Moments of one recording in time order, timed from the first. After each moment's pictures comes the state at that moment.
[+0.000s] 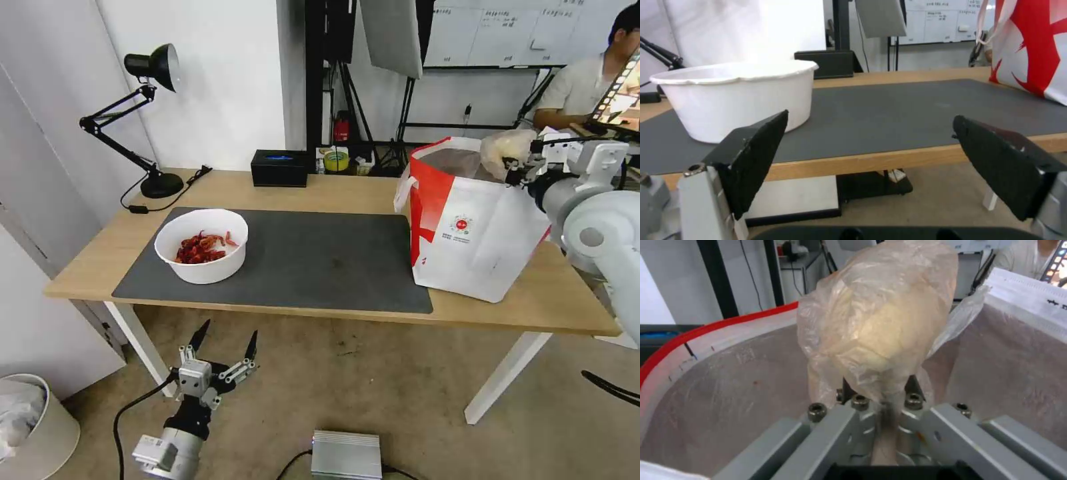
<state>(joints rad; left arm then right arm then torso) 1.77 -1.33 -0.54 -2.14 -0.15 -0.24 0.09 -0.59 0.63 0.30 1.89 1.17 -0.60 0.53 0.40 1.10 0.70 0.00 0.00</state>
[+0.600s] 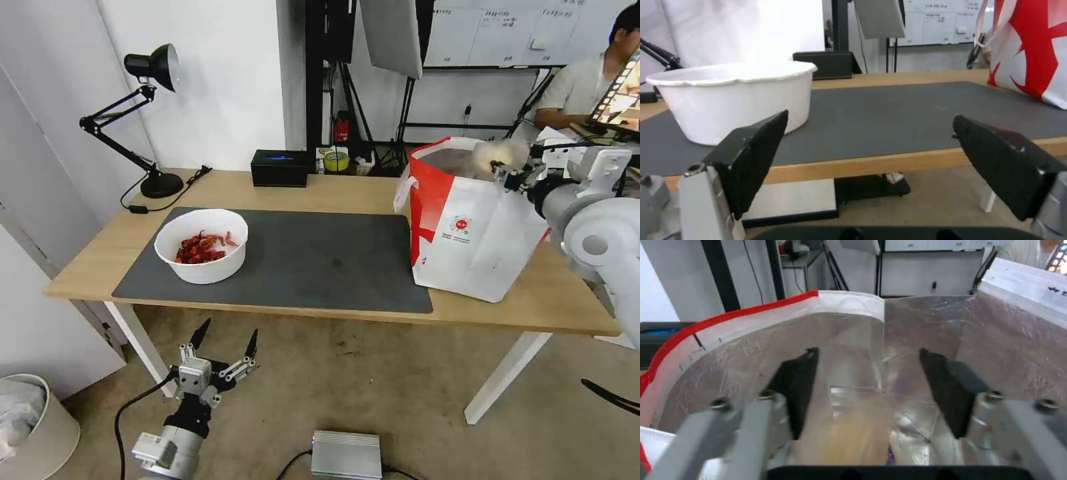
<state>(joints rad) 1.76 -1.32 -0.54 -2.14 -0.17 -0.24 0.09 -0.63 0.63 0.32 1.92 1.18 -0.59 0.55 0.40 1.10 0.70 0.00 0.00</state>
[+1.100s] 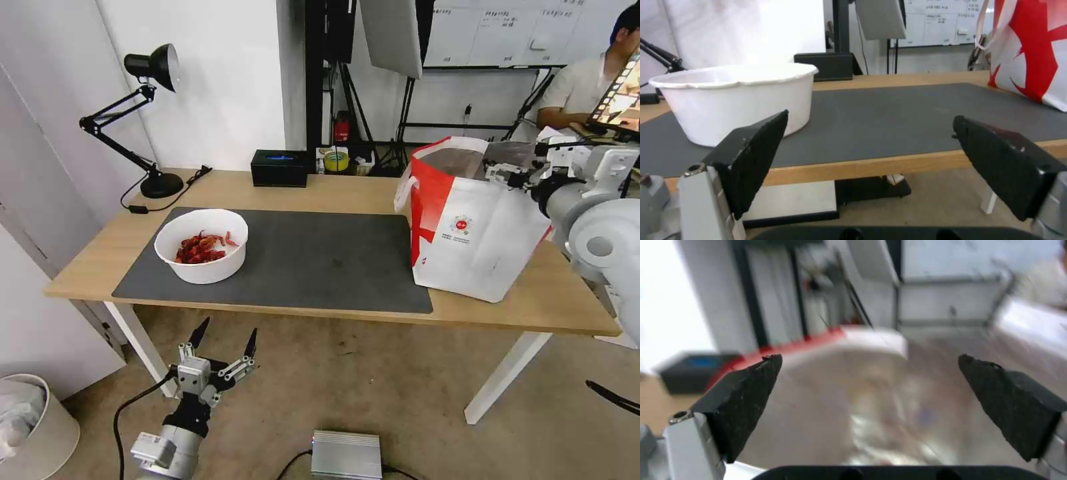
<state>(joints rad) 1.77 -1.33 -0.54 -2.15 -0.17 -0.24 0.09 -0.69 0.61 0.37 1.95 1.15 -0.42 0.41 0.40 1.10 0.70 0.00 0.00</state>
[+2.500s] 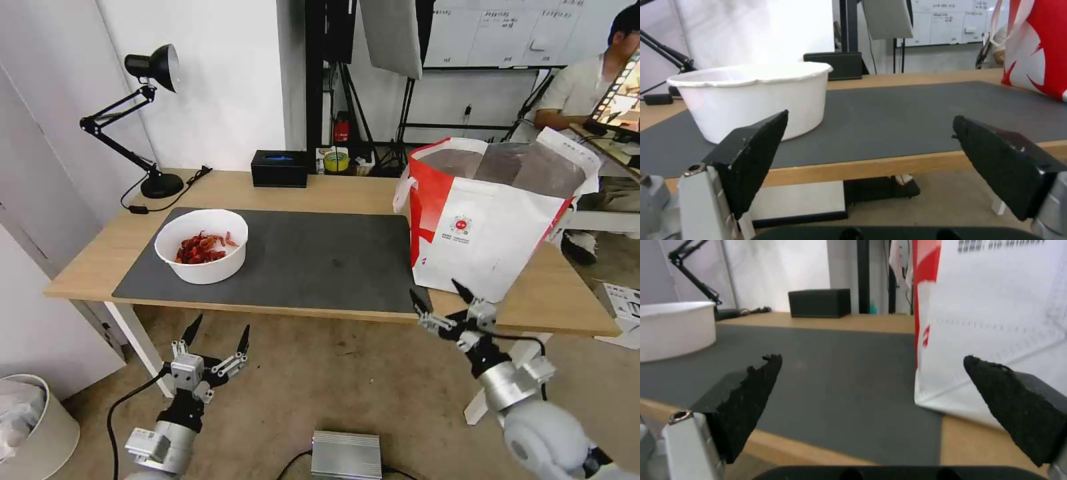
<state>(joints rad) 1.74 -1.31 -0.57 -2.12 -0.19 -0.24 0.09 -1.51 0.86 0.37 1.99 0.60 0.25 0.06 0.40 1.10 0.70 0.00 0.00</state>
